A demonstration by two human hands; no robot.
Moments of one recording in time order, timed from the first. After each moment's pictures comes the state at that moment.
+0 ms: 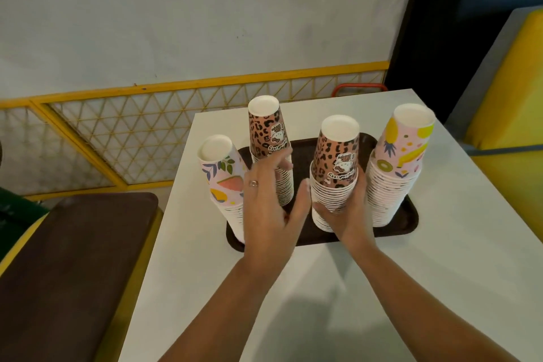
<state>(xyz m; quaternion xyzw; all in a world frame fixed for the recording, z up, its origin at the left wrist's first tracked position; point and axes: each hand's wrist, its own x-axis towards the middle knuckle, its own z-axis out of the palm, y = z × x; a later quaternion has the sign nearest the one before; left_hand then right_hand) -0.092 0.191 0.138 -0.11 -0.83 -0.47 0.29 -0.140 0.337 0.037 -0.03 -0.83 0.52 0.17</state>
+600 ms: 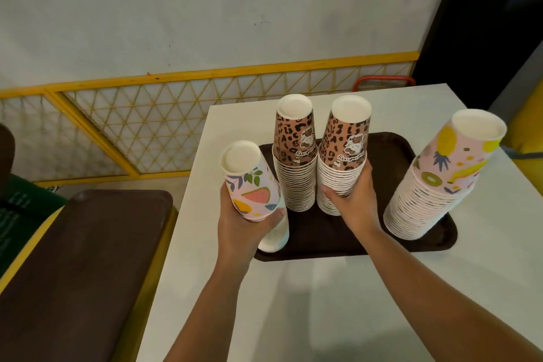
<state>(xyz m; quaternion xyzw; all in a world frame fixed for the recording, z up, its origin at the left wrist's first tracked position) -0.130 0.109 0.077 0.11 -0.78 -0.61 0.10 -0.197 0.307 0.033 -0.03 -0.82 0.55 0.13</state>
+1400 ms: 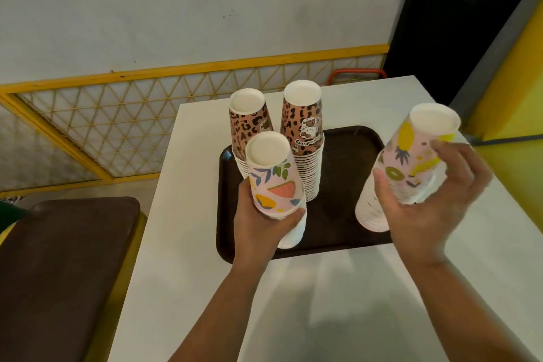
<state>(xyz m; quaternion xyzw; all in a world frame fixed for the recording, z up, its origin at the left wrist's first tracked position) -0.138 0.179 0.073 0.05 -0.80 -0.60 0.07 -0.138 0.381 0.105 -0.01 -0.78 0.33 0.52</state>
